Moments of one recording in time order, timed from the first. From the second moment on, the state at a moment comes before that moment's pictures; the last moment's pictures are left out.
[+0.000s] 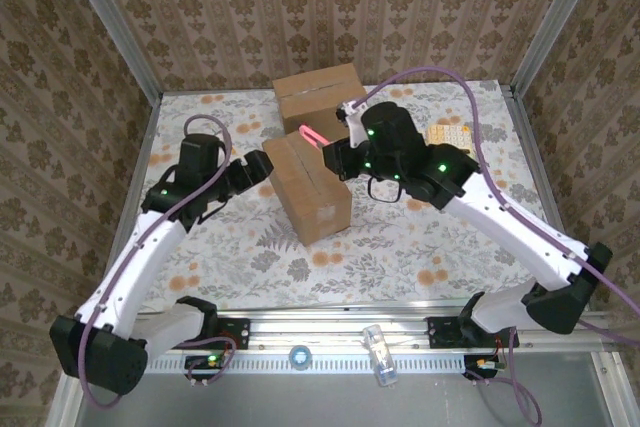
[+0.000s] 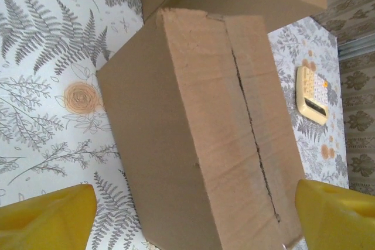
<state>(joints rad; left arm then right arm) -0.36 1.07 1.01 -0.64 0.21 -0.74 0.80 1.40 1.56 -0.68 0.03 0.36</state>
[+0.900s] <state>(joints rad) -0.33 1.38 0.94 -0.23 0.33 -0.78 0.84 1.68 1.73 -0.80 0.24 0.32</state>
